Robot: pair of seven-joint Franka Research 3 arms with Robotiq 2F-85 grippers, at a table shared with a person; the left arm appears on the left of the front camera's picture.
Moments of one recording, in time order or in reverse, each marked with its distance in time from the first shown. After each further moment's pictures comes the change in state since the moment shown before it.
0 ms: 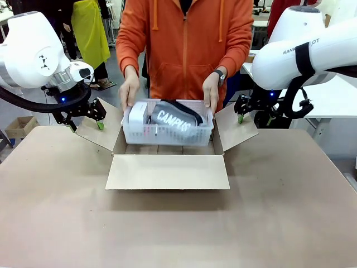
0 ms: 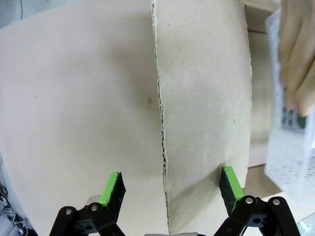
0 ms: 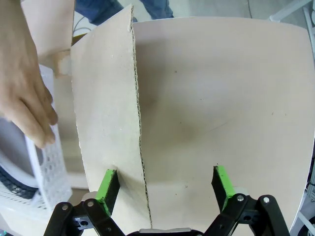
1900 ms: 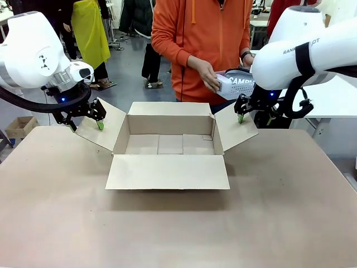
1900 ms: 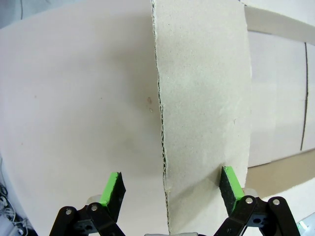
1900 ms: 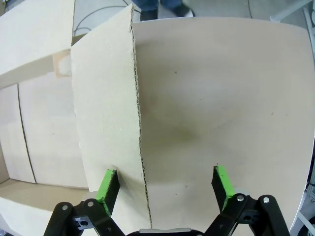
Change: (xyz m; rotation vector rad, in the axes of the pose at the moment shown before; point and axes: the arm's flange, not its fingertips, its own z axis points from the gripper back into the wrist) left arm 0.000 0.000 0.000 0.000 0.000 0.000; right arm 0.000 0.000 0.000 0.000 0.000 0.001
